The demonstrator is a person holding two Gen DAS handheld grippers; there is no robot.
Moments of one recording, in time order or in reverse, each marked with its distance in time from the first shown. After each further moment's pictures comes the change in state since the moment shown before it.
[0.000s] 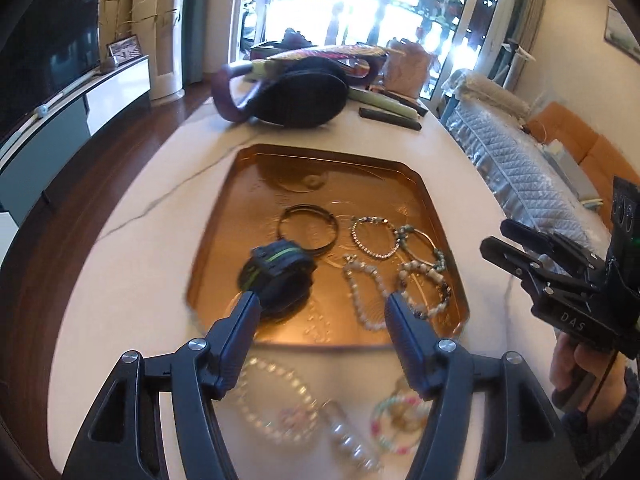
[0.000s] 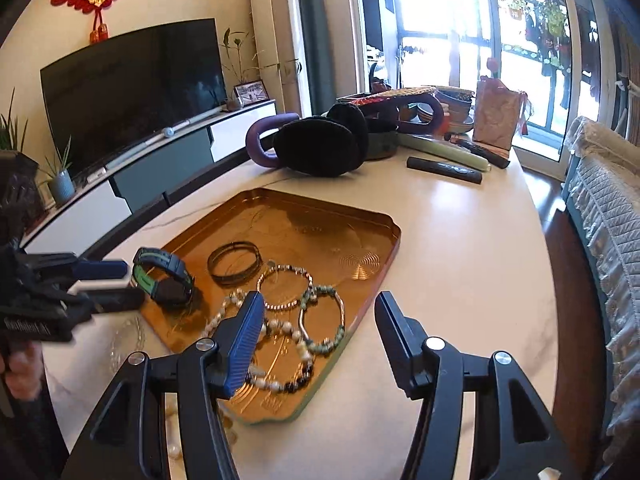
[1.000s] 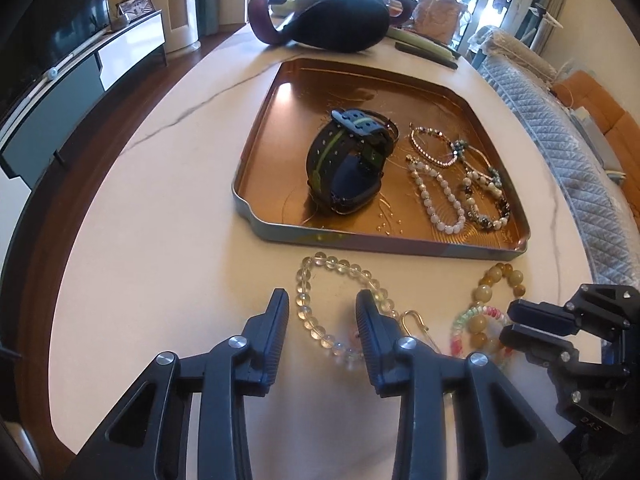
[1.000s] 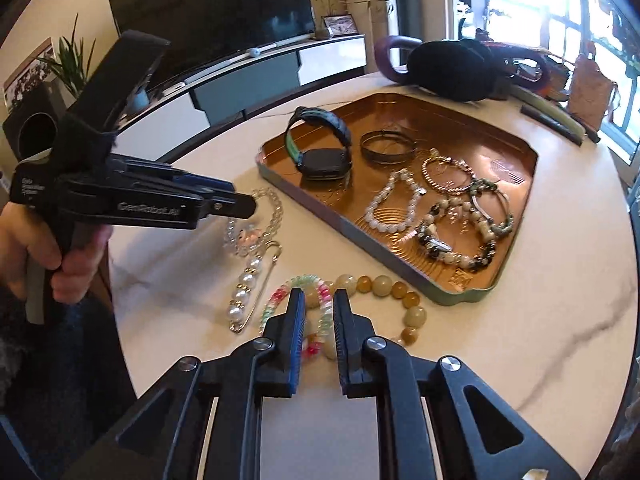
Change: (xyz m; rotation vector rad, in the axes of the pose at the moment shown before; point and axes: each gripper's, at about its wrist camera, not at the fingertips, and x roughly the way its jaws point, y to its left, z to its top) left arm 0.025 0.031 -0.047 -0.014 0.199 0.077; right arm 0.001 0.099 -0.065 -0.172 0.240 0.232
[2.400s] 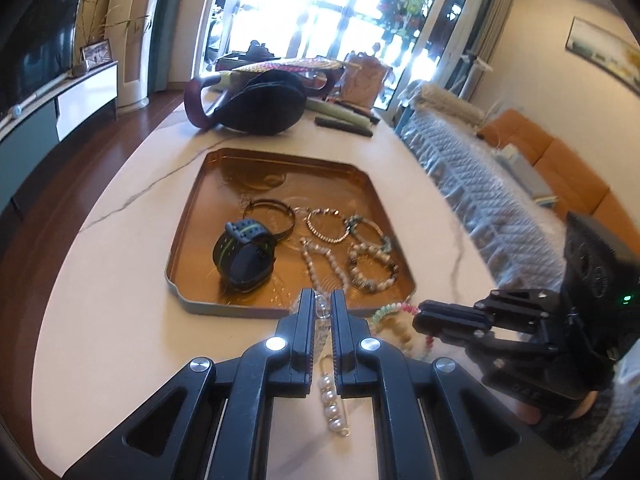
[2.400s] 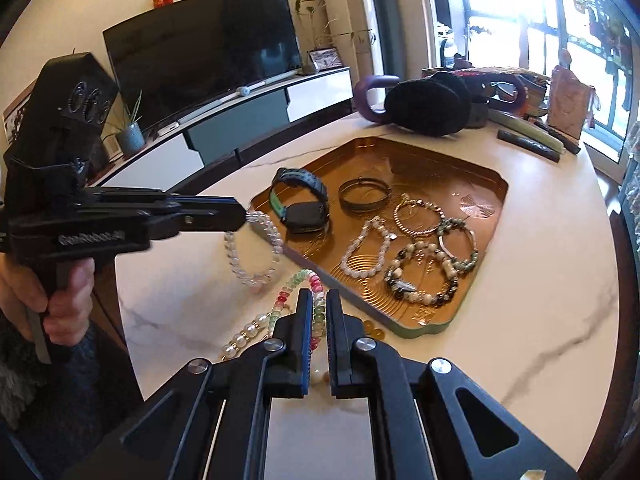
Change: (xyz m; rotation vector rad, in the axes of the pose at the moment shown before) left arm -0.068 -0.027 0.015 0.047 -0.244 -0.264; right arm -0.034 -0.024 0.016 0.072 -0.144 -0.009
